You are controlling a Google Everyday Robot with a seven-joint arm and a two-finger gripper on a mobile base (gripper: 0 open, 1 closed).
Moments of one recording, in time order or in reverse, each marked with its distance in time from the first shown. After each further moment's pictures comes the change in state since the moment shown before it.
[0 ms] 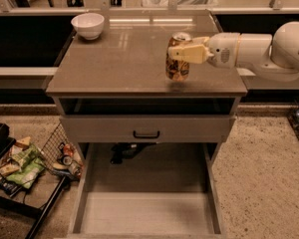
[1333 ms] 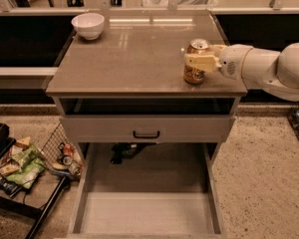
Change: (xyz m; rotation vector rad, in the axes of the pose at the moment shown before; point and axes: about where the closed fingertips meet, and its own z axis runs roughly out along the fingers) arm 0.038 -0.069 -0.039 0.352 0.020 -0.075
